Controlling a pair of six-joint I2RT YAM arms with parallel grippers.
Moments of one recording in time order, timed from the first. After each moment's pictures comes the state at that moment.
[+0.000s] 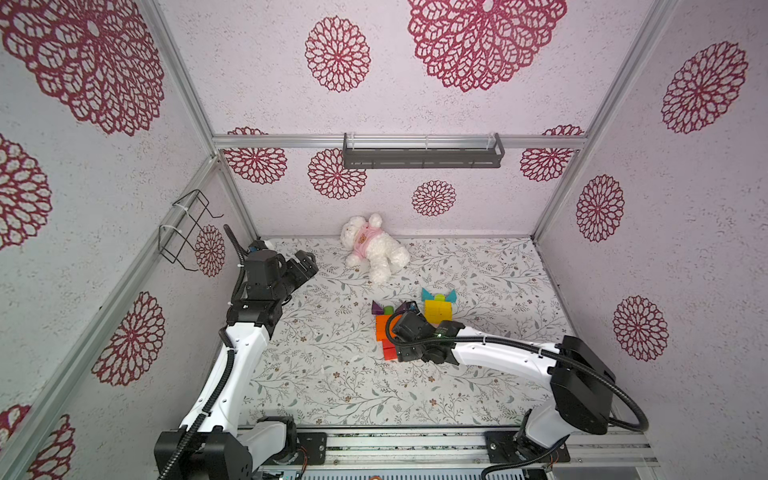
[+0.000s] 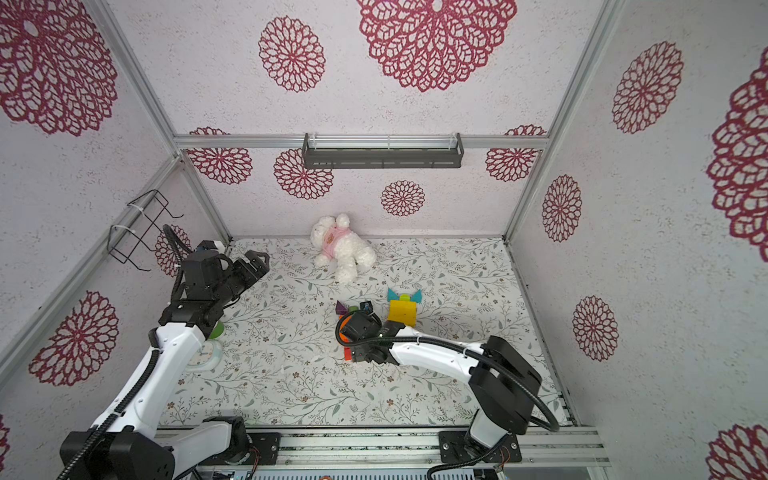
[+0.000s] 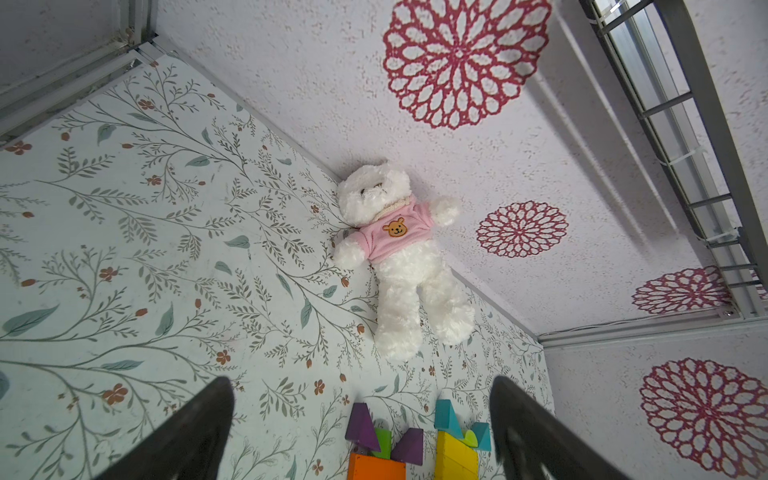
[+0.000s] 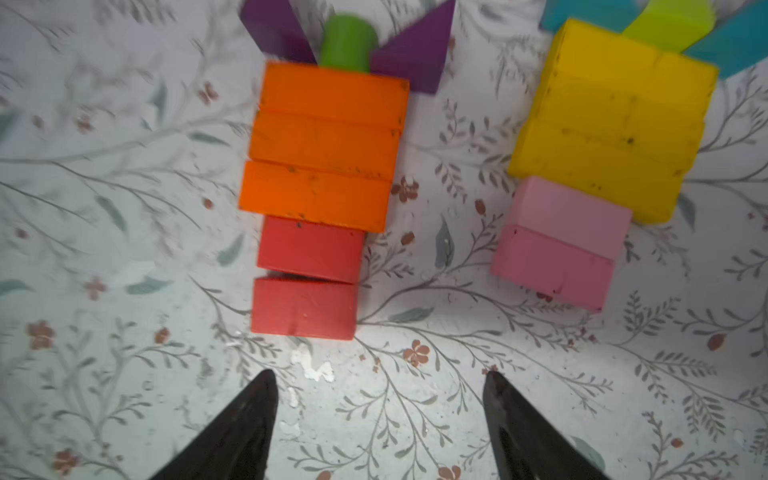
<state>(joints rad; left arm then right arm) -0.02 1.17 1.04 -0.33 0.09 -0.70 1.03 1.64 1.06 -0.61 0.30 0.70</state>
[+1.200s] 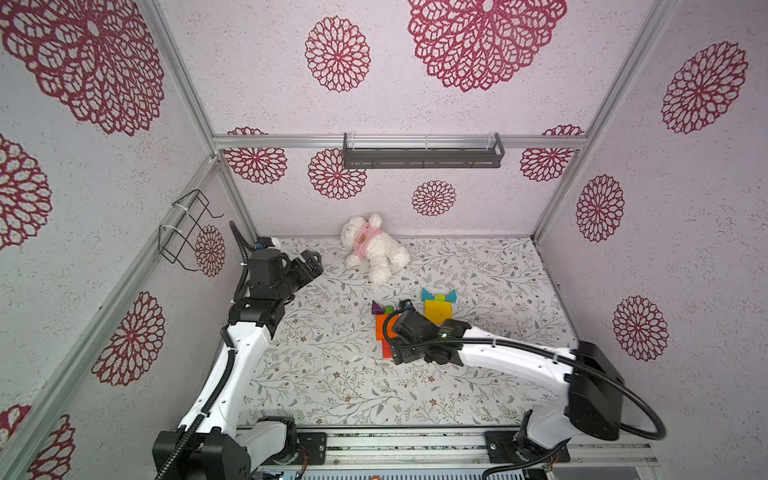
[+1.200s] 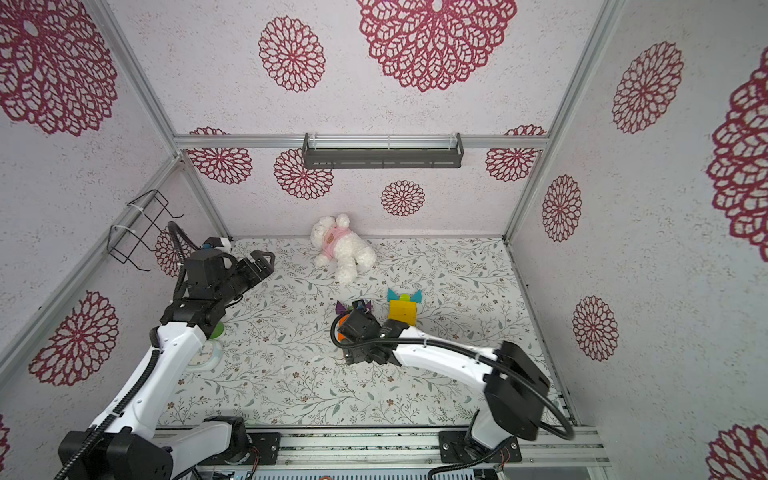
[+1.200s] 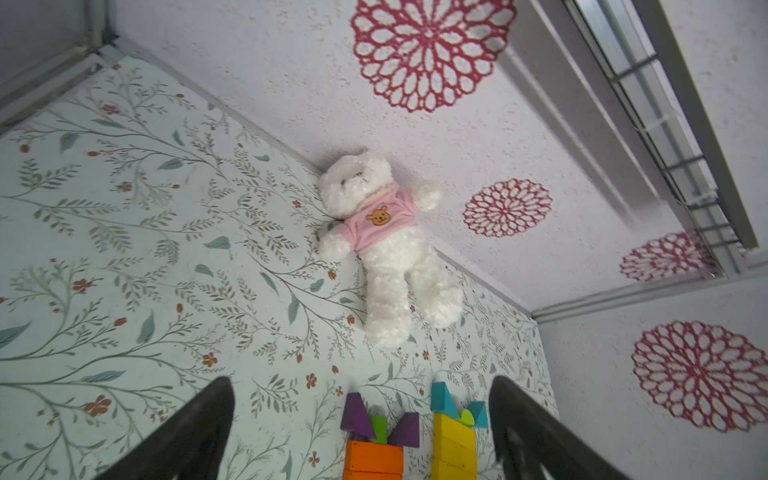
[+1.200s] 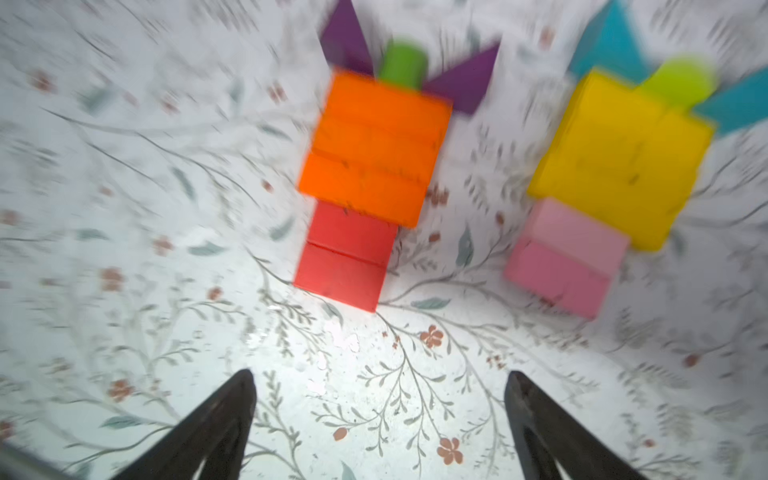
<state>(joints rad) -0.11 1.17 1.08 -0.34 0.10 -0.60 1.06 1.45 1.18 -0.66 0.32 0.57</state>
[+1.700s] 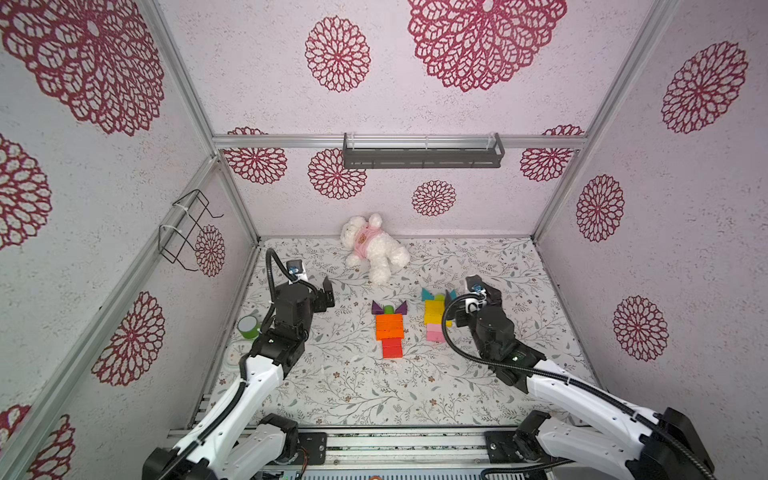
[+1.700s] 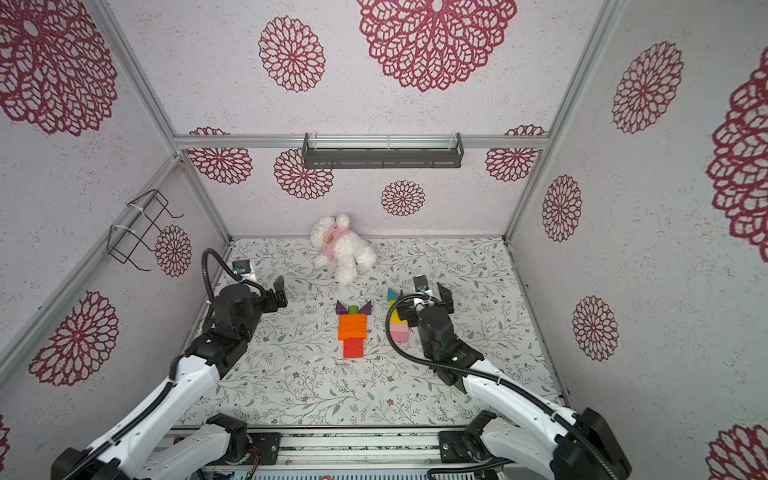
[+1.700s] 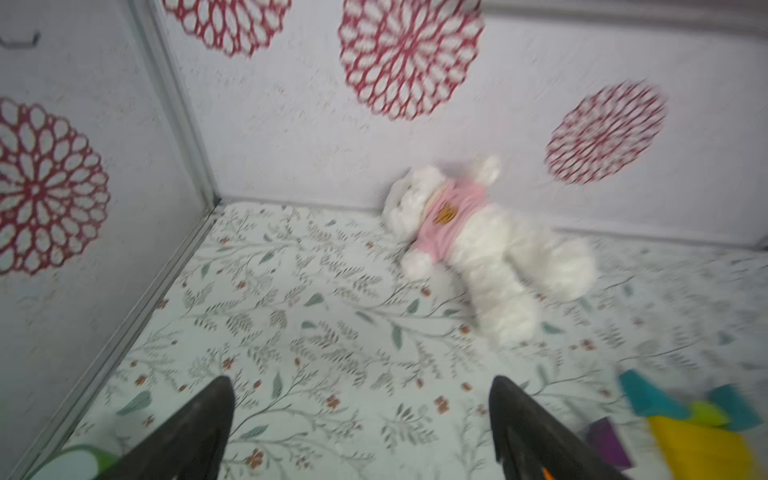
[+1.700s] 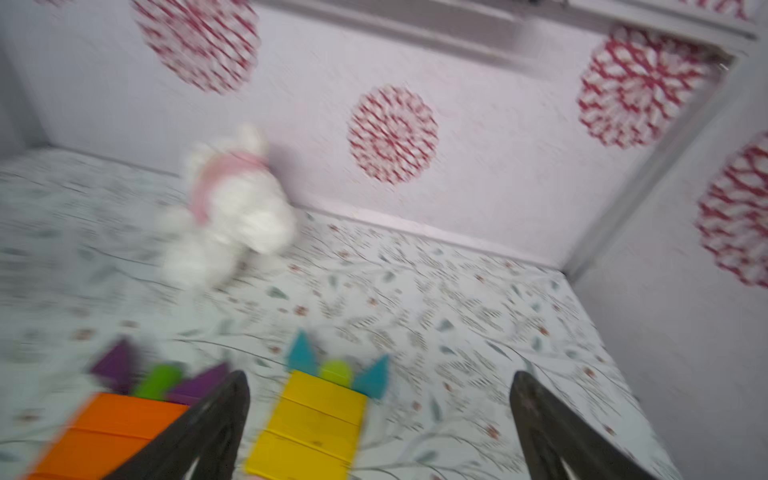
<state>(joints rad) -0.25 1.03 0.59 0.06 -0.39 -0.15 0.58 1.03 0.51 0.27 0.60 -0.05</state>
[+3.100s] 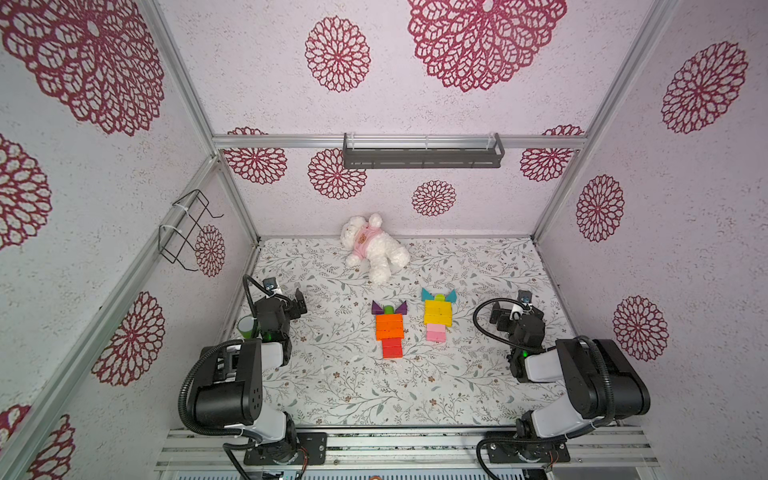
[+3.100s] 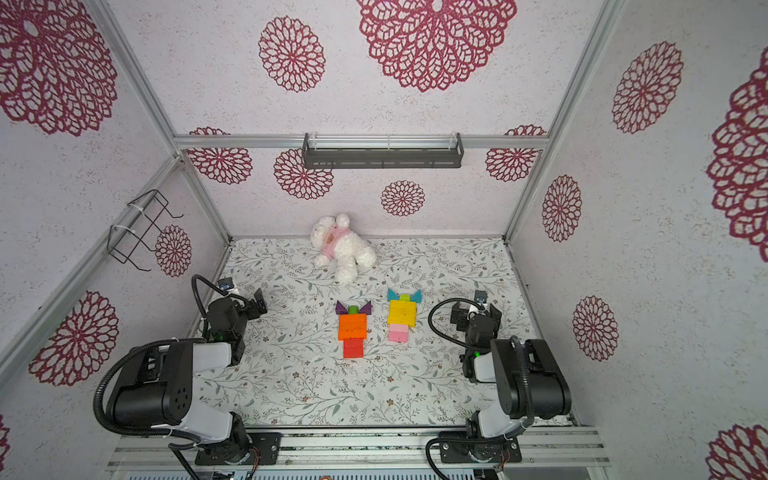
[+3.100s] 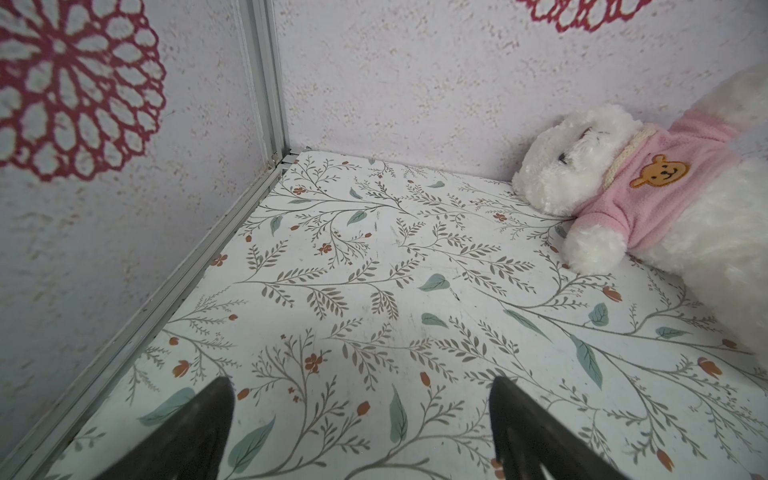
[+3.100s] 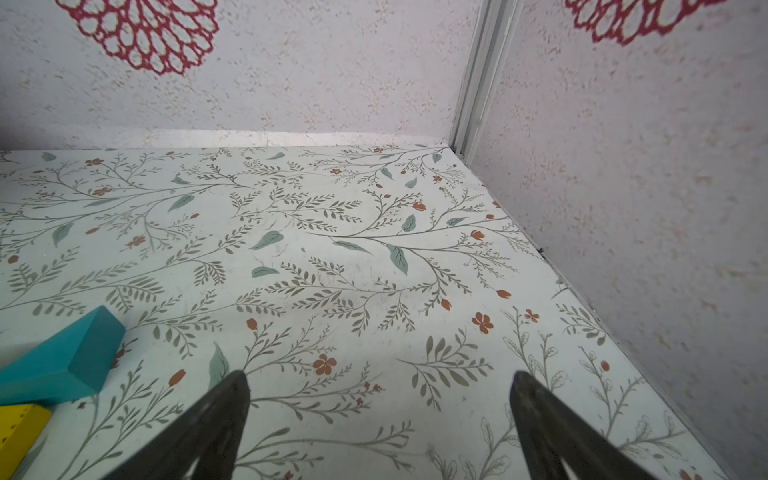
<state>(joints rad) 0.13 1.54 0.44 0.80 -0.12 -0.06 0.03 1.55 0.26 1.05 0.23 0.00</state>
